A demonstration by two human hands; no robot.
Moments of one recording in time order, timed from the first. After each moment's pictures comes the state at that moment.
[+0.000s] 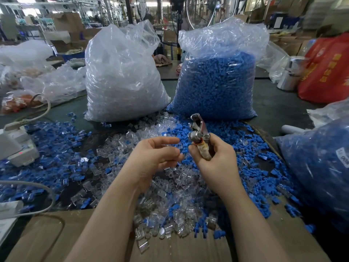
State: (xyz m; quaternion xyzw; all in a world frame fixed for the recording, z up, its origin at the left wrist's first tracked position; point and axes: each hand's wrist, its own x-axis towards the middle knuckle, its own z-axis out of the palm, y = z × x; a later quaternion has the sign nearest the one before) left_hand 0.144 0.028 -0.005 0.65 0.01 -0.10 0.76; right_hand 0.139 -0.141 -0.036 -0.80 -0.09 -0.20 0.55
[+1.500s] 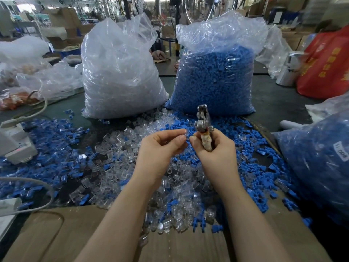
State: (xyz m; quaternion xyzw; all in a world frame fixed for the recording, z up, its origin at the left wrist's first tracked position) left_hand 0.140 0.001 -0.012 0.66 -0.03 0.03 0.75; right_hand 0.138 -0.135 -0.029 -0.75 -0.06 -0.20 0.63
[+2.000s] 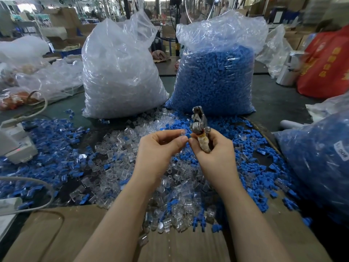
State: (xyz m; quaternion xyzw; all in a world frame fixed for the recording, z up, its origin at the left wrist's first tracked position) left_hand 0.141 0.001 -0.013 0.67 -0.02 0.05 0.74; right_hand 0.141 -0.137 -0.034 -0.77 -0.07 -0.20 0.60
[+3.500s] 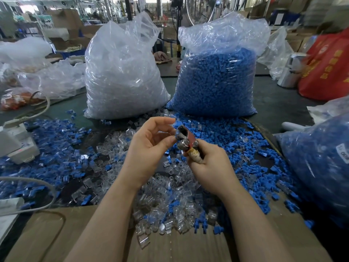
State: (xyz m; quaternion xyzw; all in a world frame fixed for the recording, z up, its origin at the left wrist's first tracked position) left_hand 0.146 0.028 -0.012 0.70 -0.21 0.12 0.67; right_hand 0.139 -0.142 -0.042 -0.88 -0.11 -0.12 0.44
